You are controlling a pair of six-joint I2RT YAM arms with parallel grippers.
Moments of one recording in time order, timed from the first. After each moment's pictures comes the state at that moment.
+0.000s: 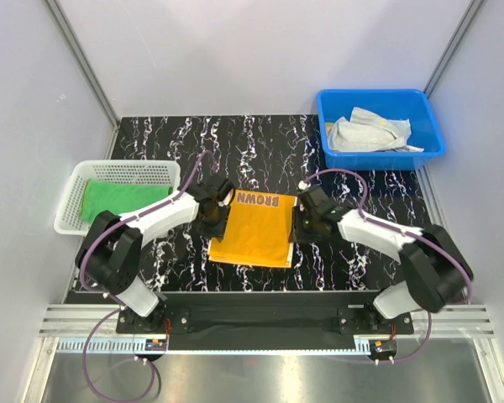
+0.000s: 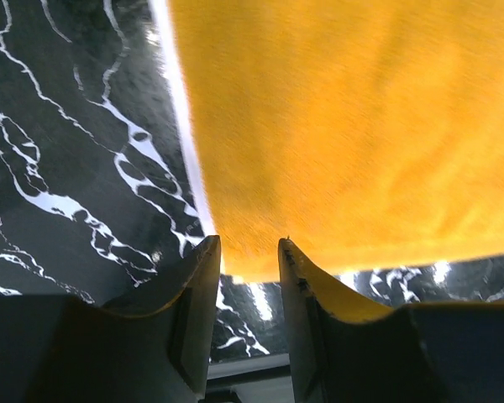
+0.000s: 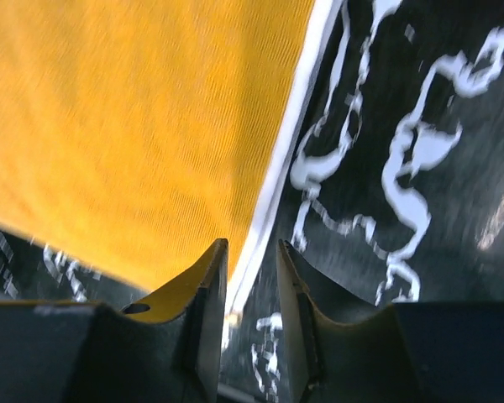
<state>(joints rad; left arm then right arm) -0.59 1.58 1.02 -0.75 -0.04 -0.36 0.62 1.44 0.78 -0.36 -0.09 0.58</state>
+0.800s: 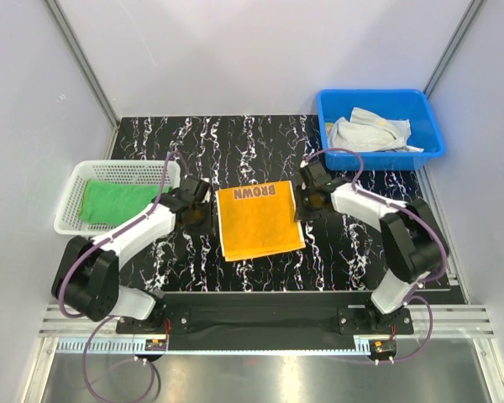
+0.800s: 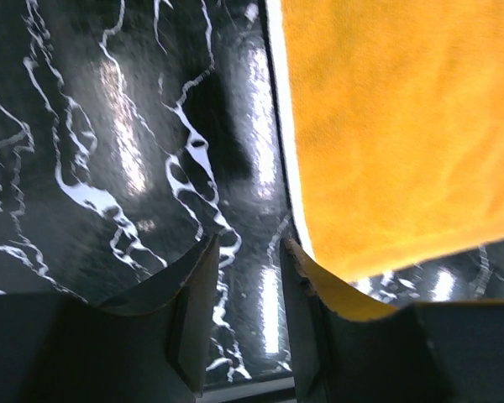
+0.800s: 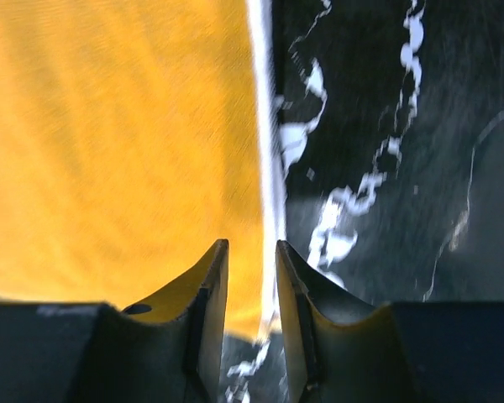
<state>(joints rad) -0.47 1.40 0.86 -0.60 0.00 -0.47 0.49 1.71 1.05 -0.44 -0.03 0.46</state>
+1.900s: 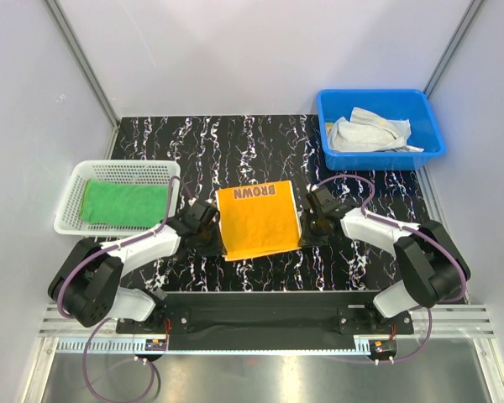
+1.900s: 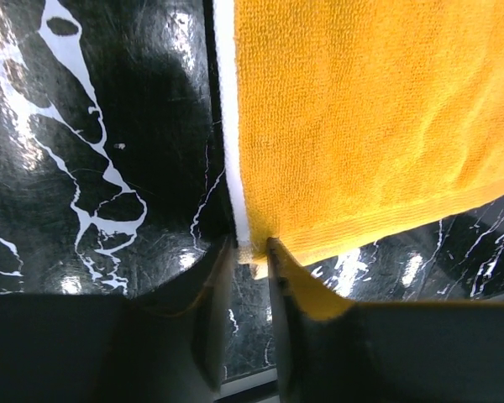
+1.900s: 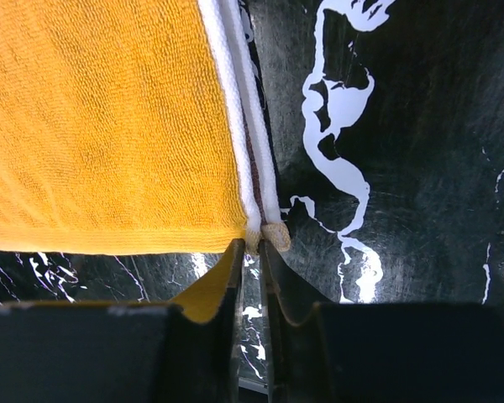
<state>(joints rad) -0.59 1.35 0.61 -0.35 0.09 -0.77 0.54 1.50 0.76 -0.39 -0.10 0.69</state>
